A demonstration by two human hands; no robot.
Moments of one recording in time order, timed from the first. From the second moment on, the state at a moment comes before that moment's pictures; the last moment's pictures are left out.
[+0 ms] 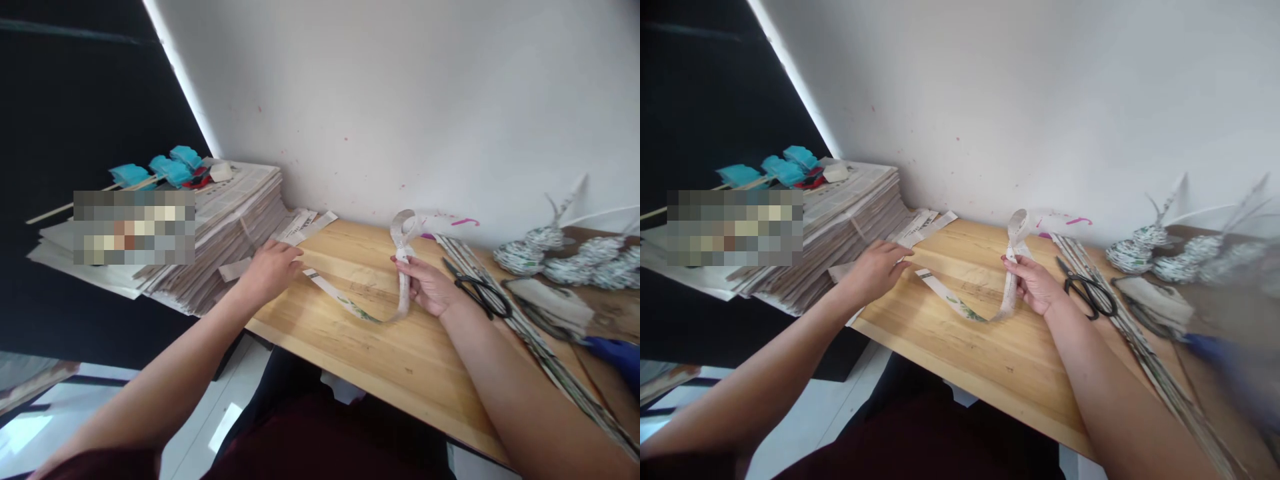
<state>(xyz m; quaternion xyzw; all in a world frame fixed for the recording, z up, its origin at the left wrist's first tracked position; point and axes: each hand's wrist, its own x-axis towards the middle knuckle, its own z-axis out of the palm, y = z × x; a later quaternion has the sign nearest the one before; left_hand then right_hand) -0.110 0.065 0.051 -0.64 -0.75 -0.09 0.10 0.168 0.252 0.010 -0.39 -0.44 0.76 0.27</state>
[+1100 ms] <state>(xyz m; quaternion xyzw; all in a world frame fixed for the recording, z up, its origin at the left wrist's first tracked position) -0.011 0.094 0.044 -0.78 -0.54 -0.20 -0.25 0.174 0.254 0.013 -0.31 -0.43 0.80 0.29</state>
